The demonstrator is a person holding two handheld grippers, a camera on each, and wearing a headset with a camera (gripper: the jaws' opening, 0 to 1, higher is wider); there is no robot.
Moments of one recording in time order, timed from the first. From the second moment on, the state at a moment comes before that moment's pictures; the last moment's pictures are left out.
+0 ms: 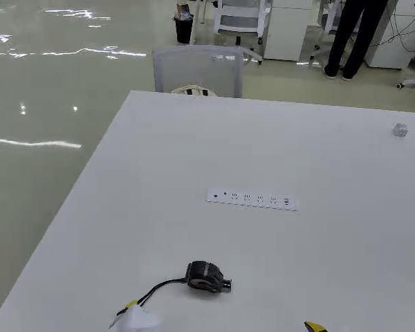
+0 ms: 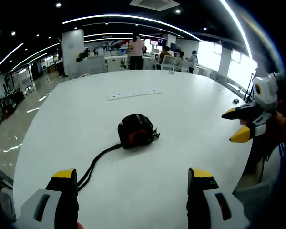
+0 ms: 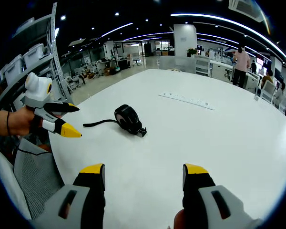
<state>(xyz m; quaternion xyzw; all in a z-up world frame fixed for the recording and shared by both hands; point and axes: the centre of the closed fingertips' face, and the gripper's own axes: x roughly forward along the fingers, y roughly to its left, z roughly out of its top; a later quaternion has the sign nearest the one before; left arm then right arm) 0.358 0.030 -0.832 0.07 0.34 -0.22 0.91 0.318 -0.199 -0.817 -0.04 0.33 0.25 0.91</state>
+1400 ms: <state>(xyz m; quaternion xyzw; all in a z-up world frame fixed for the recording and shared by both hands) 0.309 0.071 -0.790 0.03 0.33 -0.20 0.92 0.273 -0.206 -0.781 -0.03 0.34 0.23 0.91</state>
